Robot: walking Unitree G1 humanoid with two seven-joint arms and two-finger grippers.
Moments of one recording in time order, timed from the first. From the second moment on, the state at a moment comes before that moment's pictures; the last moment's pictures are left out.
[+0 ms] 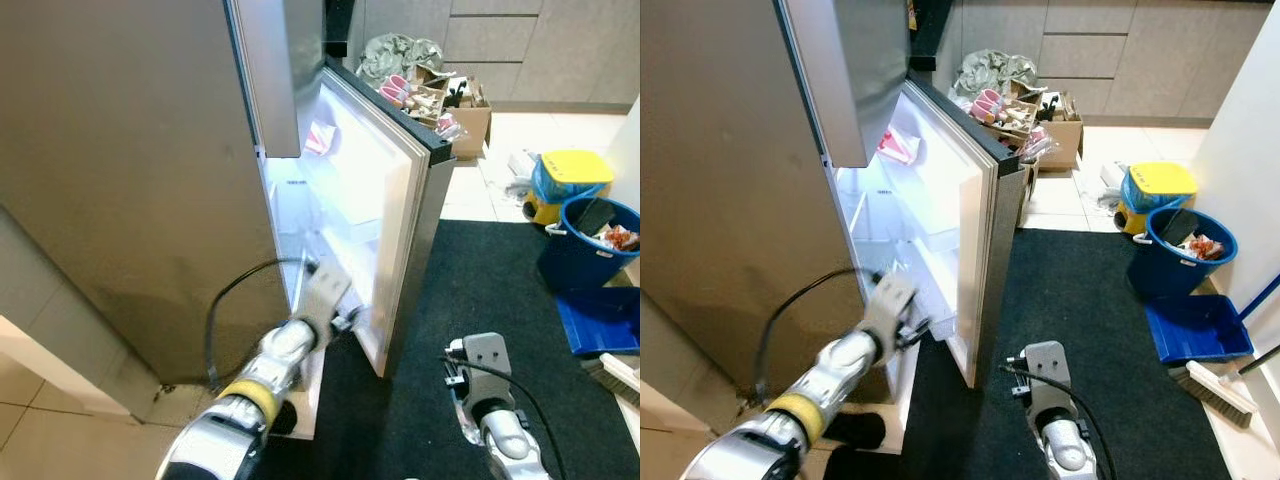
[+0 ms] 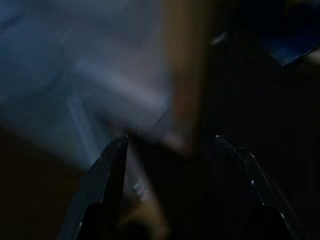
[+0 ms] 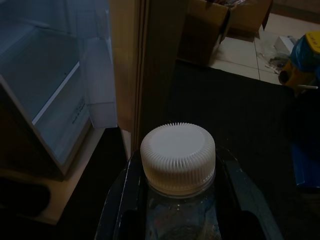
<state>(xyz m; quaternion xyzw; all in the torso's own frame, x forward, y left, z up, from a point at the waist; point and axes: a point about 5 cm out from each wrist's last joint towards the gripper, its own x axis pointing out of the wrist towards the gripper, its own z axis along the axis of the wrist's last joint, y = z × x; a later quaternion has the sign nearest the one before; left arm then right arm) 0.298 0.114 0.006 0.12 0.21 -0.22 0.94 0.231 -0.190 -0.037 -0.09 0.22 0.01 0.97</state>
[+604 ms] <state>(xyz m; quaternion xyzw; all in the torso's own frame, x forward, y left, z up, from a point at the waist) 0.234 0.175 -0.049 0.09 0.32 -0.07 0.94 0.219 -0.193 -0.045 -0.08 0.24 0.01 0.97</state>
